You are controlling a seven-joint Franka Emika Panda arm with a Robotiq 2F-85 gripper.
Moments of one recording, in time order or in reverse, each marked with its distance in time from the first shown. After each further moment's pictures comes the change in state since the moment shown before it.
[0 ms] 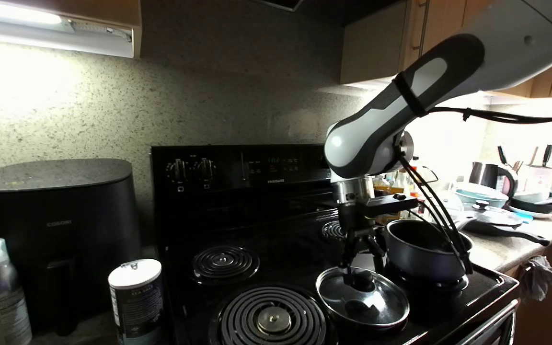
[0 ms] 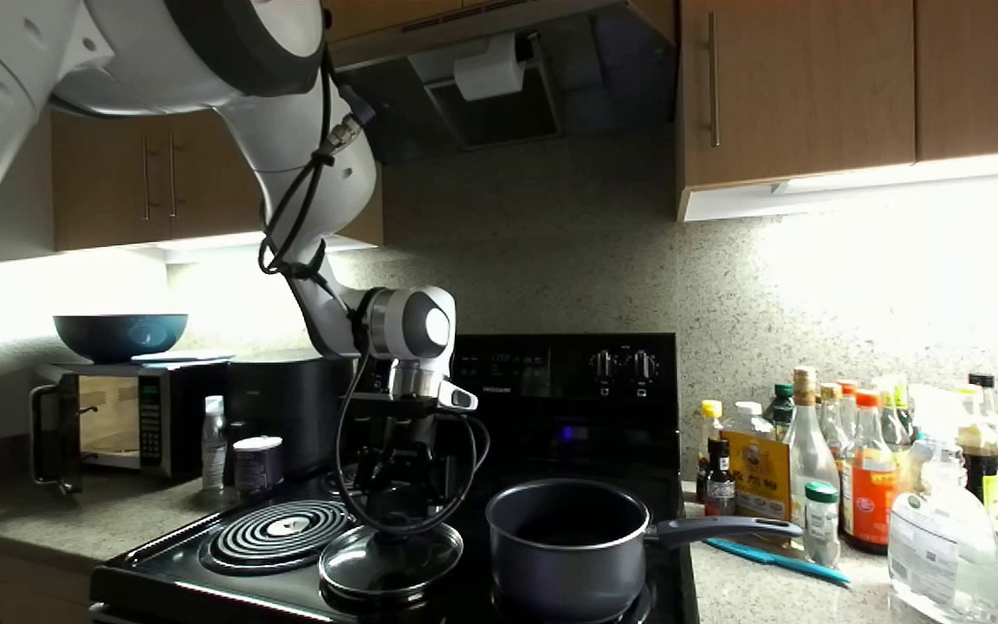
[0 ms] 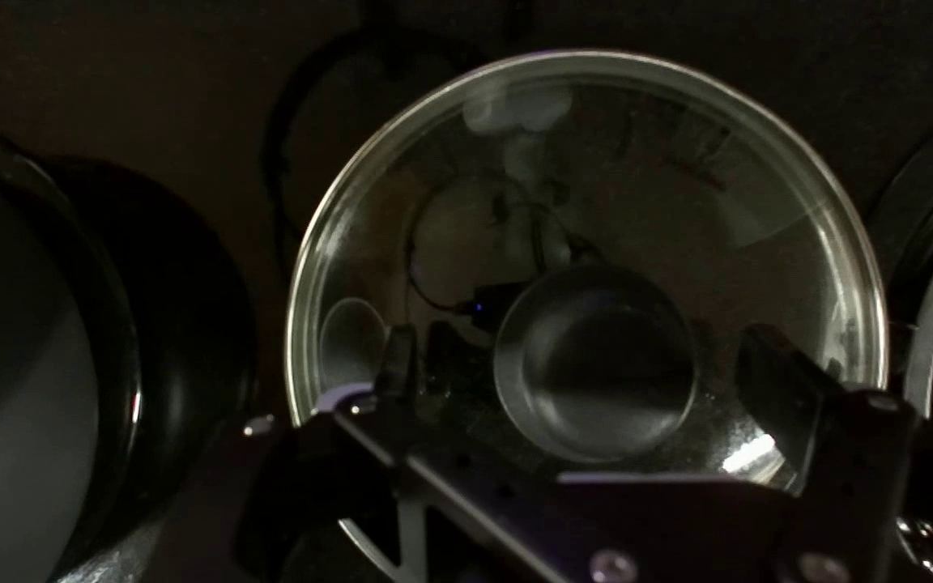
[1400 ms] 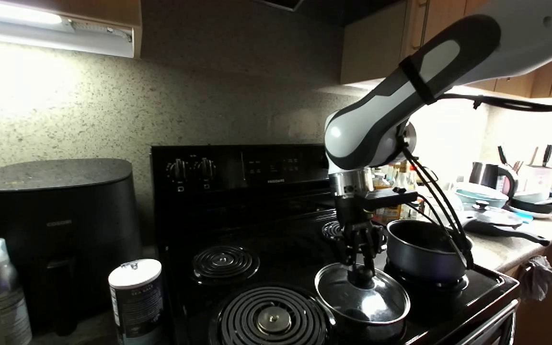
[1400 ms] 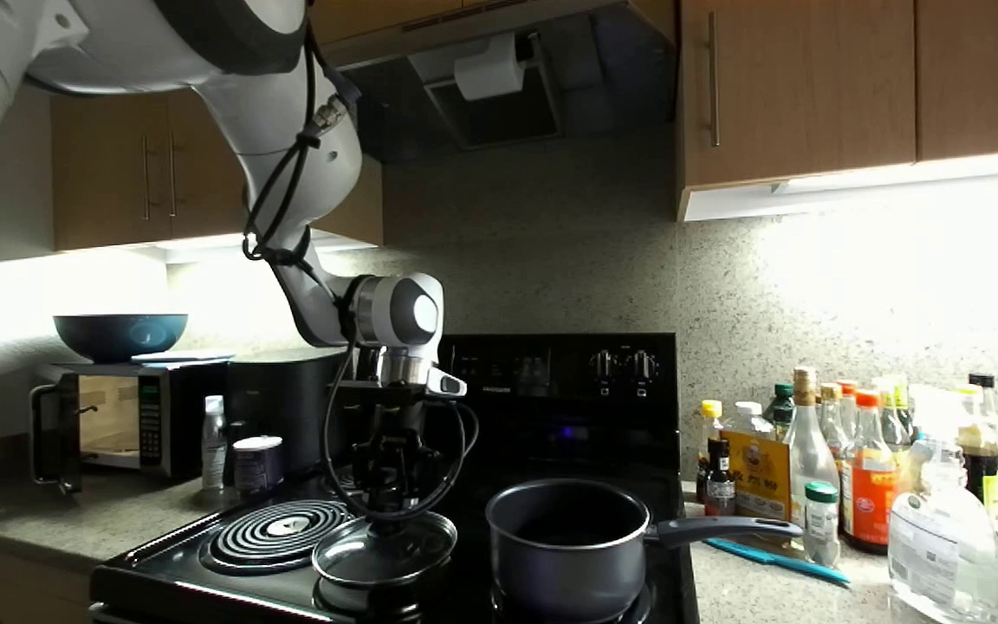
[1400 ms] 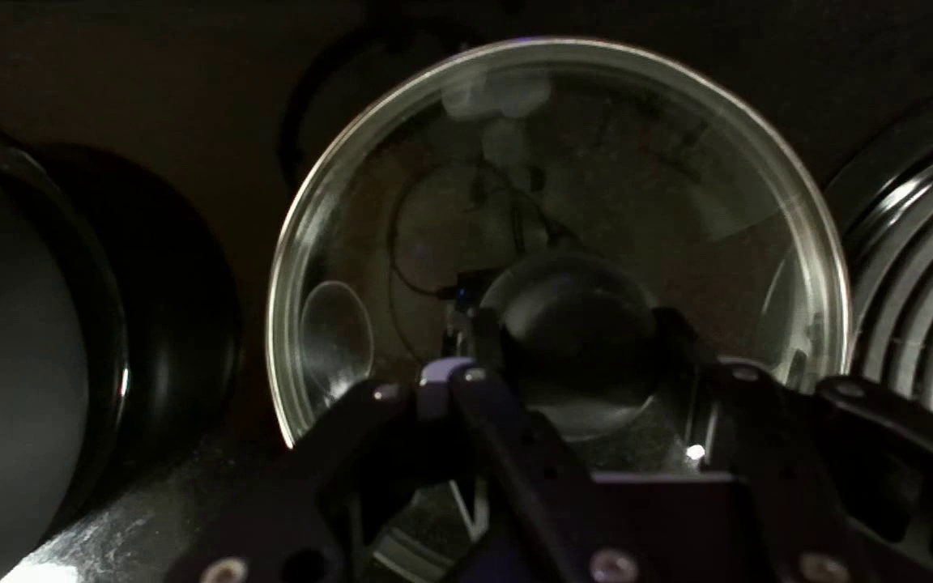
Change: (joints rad) arm 0.021 -0.059 0.009 -0.033 -0.002 0.014 0.009
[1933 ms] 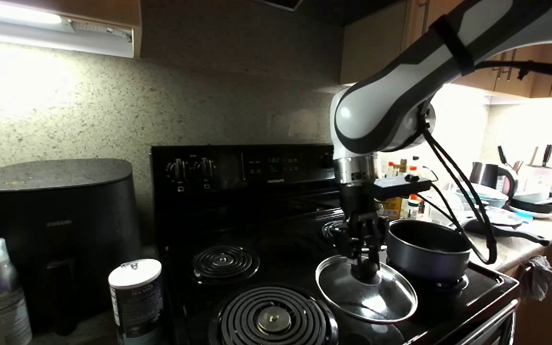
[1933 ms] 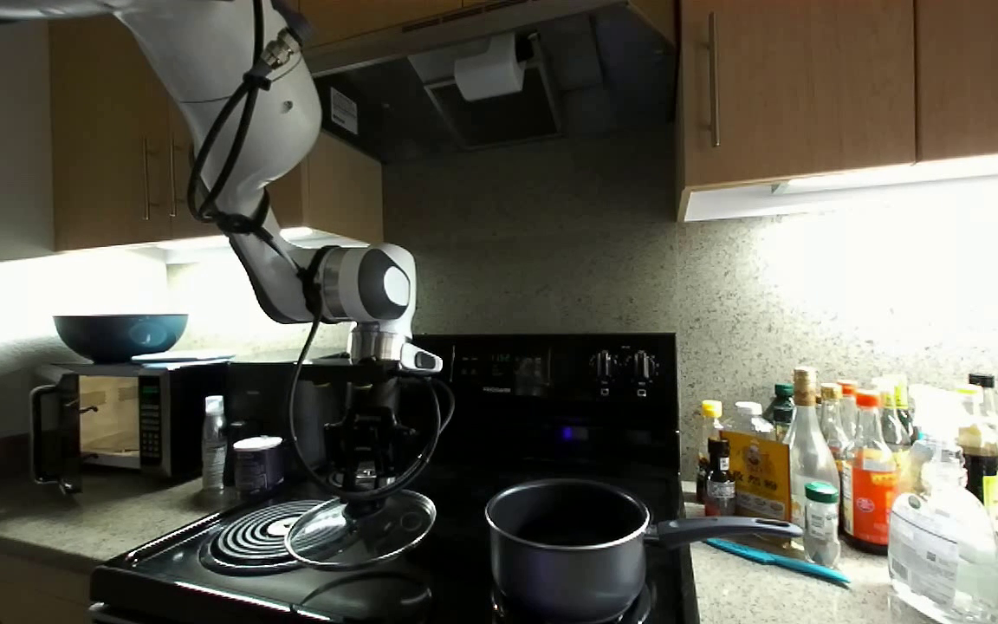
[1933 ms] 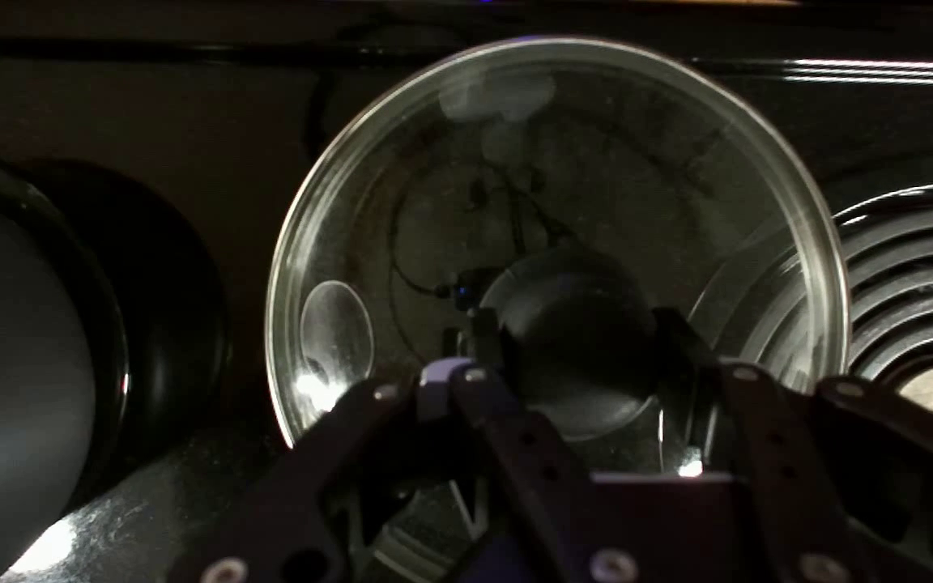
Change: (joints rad) arm 0.021 -0.144 0.022 -0.115 0.001 0.023 0.002
